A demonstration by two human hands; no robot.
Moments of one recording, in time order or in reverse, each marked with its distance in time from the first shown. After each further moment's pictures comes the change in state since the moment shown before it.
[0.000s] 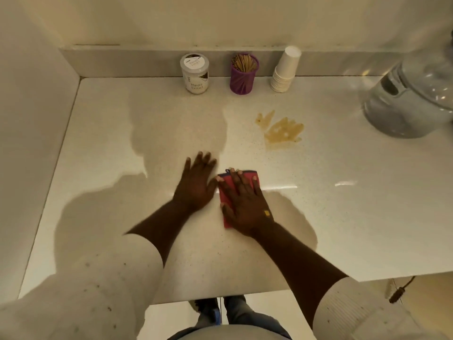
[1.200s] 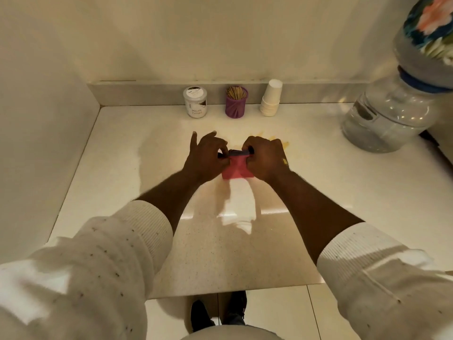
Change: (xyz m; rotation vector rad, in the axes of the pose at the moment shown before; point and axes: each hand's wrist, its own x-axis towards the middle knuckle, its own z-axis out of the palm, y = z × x) left_hand 0.041 0.077 -0.101 -0.175 0.216 0.039; right_hand 0.044 0.031 -0.156 0.099 0.297 0.093
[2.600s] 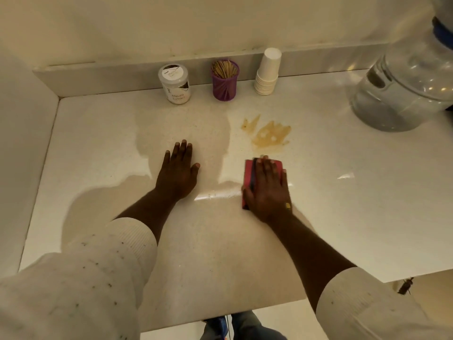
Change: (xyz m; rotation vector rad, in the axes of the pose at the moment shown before) left_hand 0.006 -0.106 0.064 0.302 -0.286 -0.191; right_hand -0.062 0.068 0.117 -0.223 -0.147 0.237
